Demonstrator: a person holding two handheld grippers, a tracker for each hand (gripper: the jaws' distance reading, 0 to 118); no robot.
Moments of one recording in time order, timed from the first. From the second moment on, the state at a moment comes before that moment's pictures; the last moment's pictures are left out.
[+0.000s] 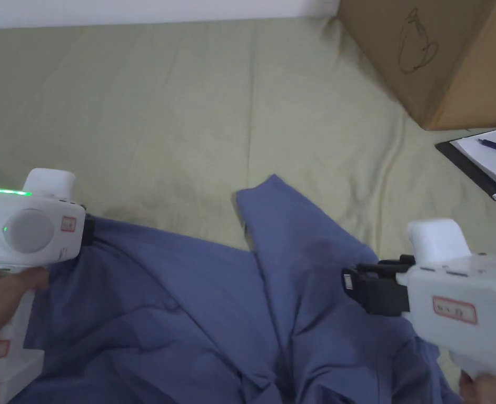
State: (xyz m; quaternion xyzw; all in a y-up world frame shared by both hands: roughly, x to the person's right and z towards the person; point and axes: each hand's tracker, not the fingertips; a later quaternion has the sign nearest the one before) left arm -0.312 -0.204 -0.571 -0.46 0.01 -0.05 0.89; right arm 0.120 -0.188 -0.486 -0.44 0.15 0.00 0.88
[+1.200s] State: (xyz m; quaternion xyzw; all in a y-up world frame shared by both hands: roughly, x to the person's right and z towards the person) left arm -0.386 -0.004 -0.446 -0.29 0.07 -0.01 0.95; right arm 0.157 -0.018 -0.507 -0.33 0.09 -0.03 0.94
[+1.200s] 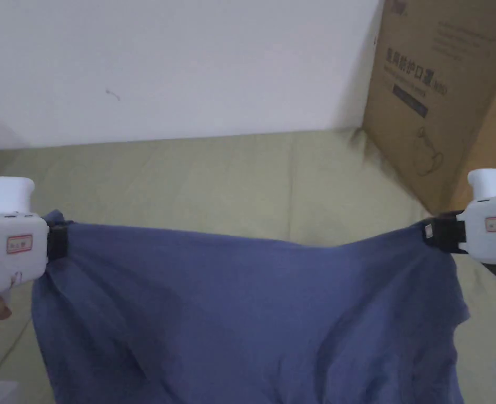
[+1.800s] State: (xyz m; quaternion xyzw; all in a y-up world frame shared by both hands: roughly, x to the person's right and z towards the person) left arm -0.394 0.222 -0.367 -0.11 0.10 -0.02 0.99; right arm 0.162 0.200 -0.450 -0.16 0.09 -0.02 0.98
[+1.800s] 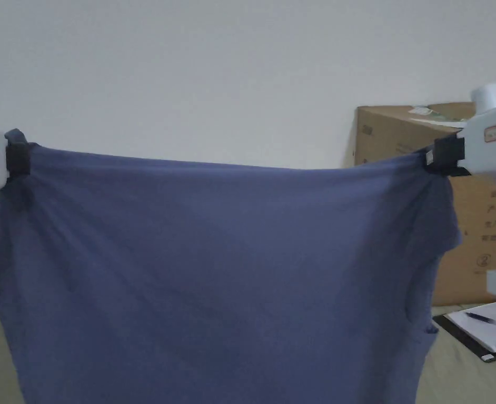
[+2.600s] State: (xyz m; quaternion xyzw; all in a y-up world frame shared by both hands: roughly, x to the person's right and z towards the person) left arm -0.415 0.324 -0.590 -0.09 0.13 -0.04 0.99; right arm 0.118 0.333 -0.648 -0.10 0.06 -0.06 0.99
